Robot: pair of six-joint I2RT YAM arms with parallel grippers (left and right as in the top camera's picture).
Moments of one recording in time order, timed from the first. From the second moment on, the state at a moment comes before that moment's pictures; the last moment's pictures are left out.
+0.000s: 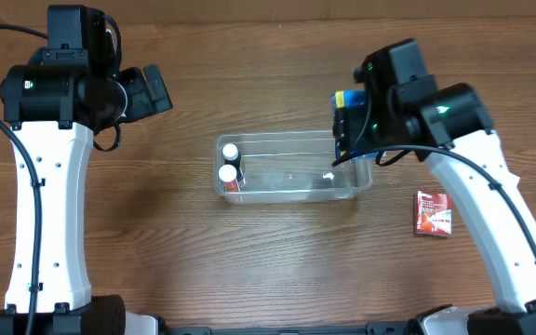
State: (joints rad) left arm 0.00 1.62 1.89 -1.34 0.03 -0.36; right arm 0.36 1.57 1.62 -1.19 -0.04 0.25
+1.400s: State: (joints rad) left arm 0.00 1.62 1.89 -1.33 0.03 -0.36; right arm 0.36 1.73 1.31 -0.91 -0.04 0.23
